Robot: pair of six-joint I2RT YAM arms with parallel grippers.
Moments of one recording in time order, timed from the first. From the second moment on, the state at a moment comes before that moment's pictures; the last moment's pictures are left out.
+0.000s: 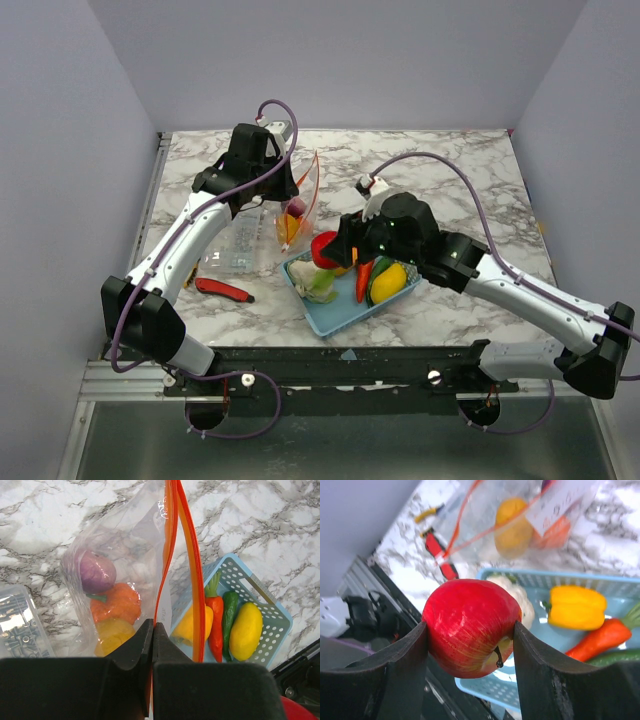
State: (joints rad) left arm -0.40 1.49 1.45 -0.61 0.23 -0.28; right arm 0.93 1.20 1.12 -0.38 -0.02 0.42
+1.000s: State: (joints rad) left arm -0.35 1.47 1.41 -0.57 0.29 -0.33; right arm 0.82 1.57 1.04 0.37 0.24 0.54
